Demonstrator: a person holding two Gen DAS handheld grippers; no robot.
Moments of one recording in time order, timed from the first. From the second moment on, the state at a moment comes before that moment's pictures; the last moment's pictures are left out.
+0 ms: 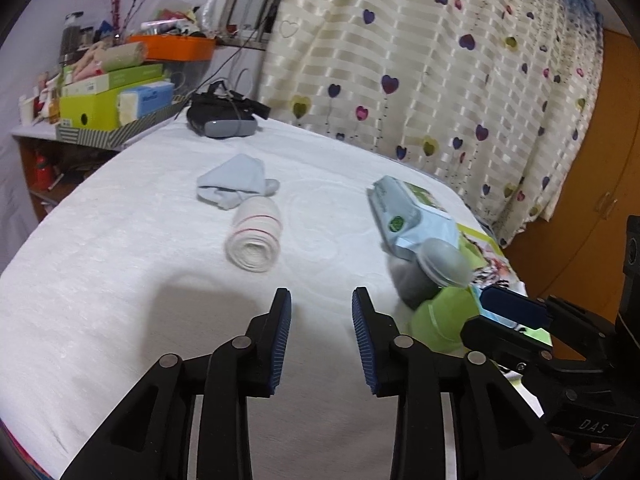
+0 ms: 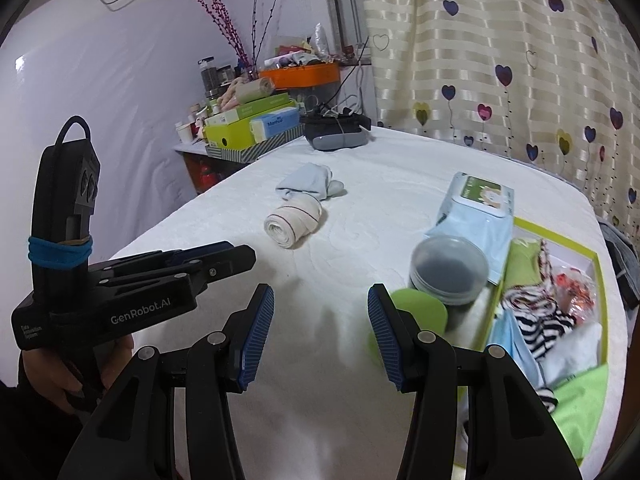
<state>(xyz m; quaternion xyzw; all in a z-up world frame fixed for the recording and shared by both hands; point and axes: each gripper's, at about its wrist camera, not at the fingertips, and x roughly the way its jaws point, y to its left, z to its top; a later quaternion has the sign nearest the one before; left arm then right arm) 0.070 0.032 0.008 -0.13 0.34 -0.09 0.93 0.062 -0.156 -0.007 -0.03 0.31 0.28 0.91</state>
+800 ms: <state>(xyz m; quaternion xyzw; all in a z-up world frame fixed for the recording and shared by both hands) 0.189 0.046 -0.014 -0.06 0.40 -0.04 0.91 0.107 -0.146 0.009 -0.02 0.30 0.27 0.92</state>
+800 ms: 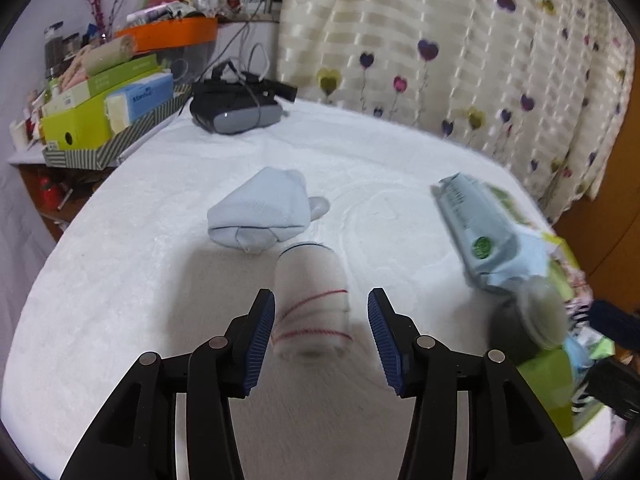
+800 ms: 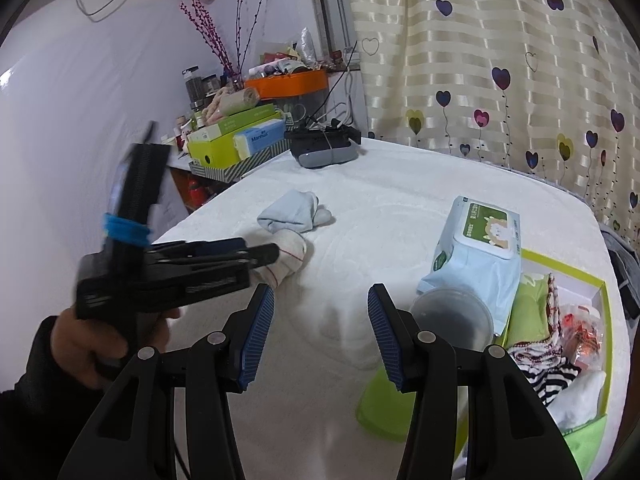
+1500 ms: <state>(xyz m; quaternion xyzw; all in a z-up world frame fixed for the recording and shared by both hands) 0.155 0.077 -0.014 -0.13 0.37 -0.03 0.92 0.128 -0.130 0.015 -0.03 0.31 0.27 0.91</state>
